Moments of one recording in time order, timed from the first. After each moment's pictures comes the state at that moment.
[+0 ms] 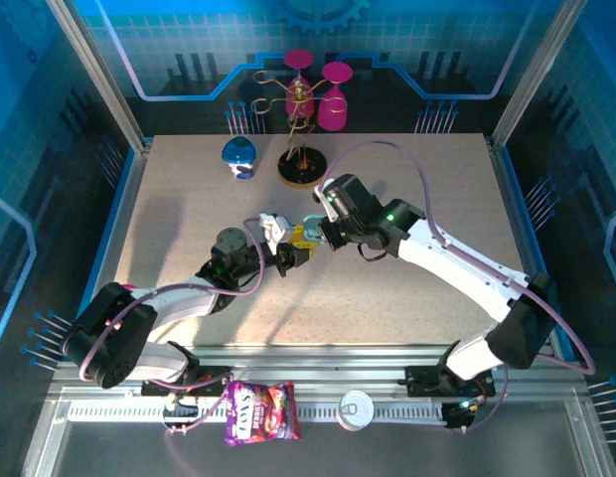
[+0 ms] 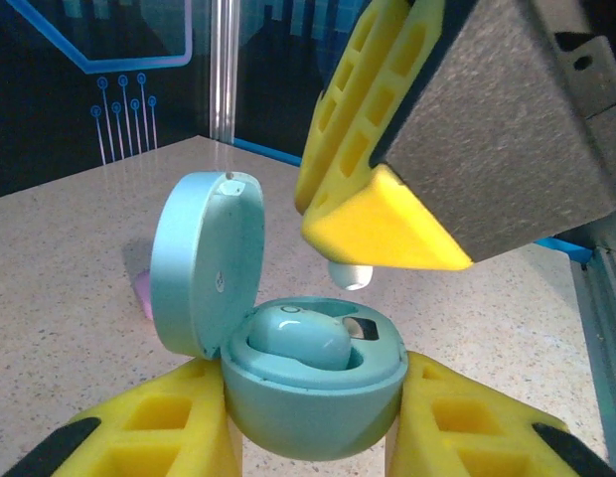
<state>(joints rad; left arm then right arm) -0.53 1.37 0.47 0.83 0.52 -0.10 0.79 1.49 1.40 -0.79 0.14 0.17</state>
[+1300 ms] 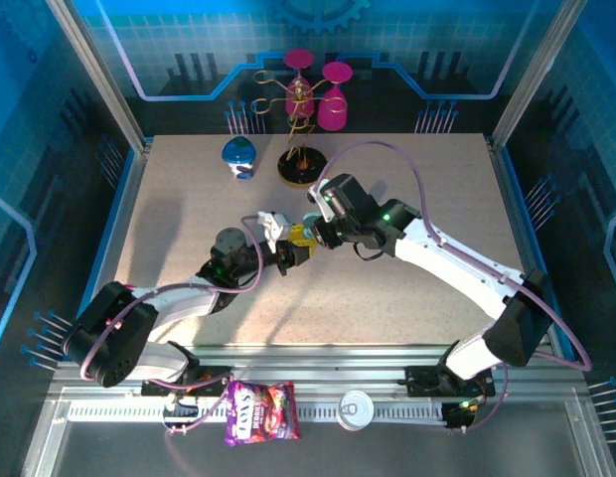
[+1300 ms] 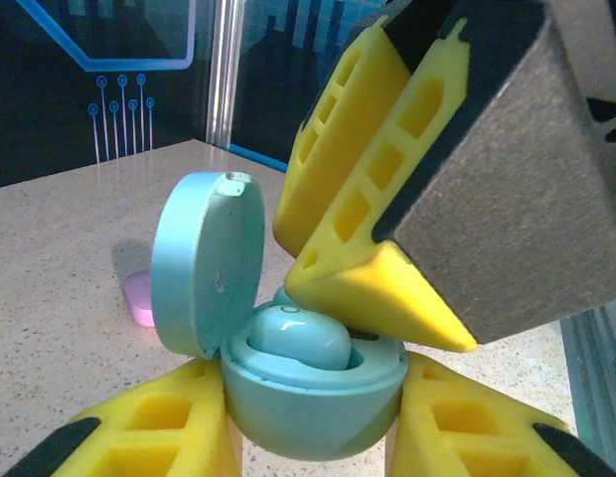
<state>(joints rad) -0.53 1.37 0.47 0.87 0.52 -0.17 0.80 1.50 1.40 -0.75 0.10 0.16</state>
